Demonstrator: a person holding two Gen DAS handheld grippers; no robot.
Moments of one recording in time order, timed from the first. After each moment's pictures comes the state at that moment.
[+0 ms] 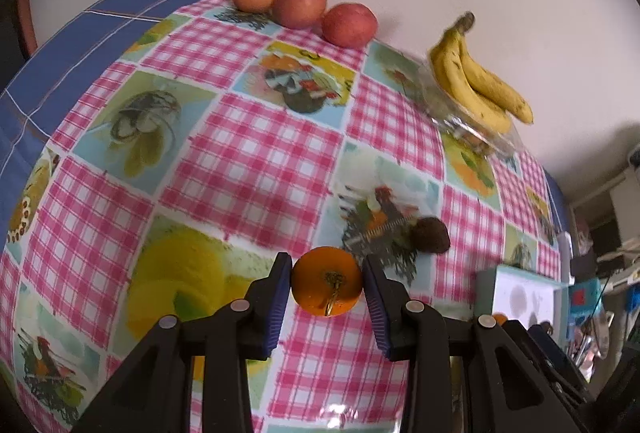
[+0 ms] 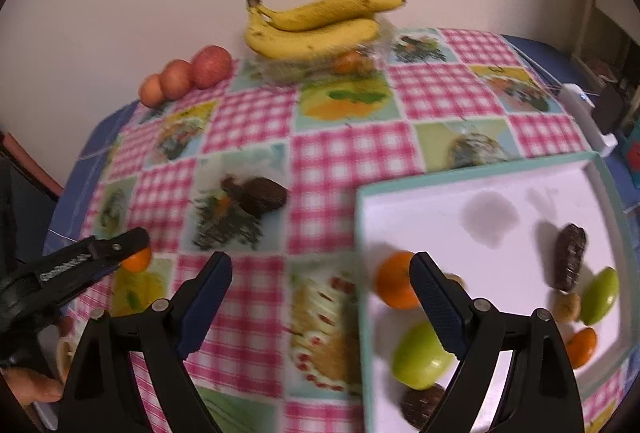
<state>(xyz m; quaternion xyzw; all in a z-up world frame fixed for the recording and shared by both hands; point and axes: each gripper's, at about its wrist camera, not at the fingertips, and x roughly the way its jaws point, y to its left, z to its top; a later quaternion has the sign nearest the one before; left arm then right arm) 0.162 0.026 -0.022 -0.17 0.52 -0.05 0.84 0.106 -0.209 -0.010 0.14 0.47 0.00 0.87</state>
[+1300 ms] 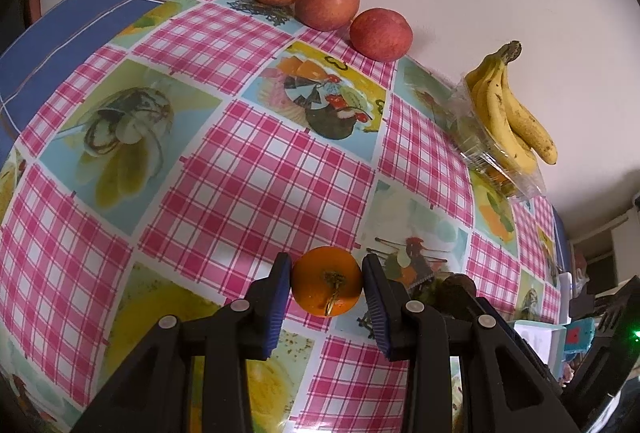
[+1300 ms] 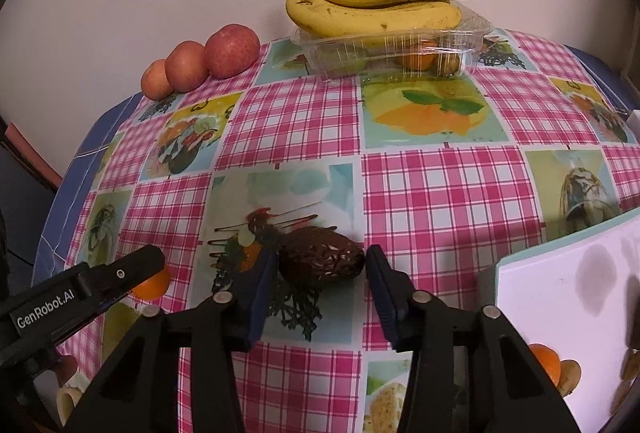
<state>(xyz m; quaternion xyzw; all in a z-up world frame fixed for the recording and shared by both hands) 0.203 0.040 -0.059 -0.22 0.51 -0.04 0.83 0.183 -0.163 -0.057 0.13 0.47 0.03 0.87</state>
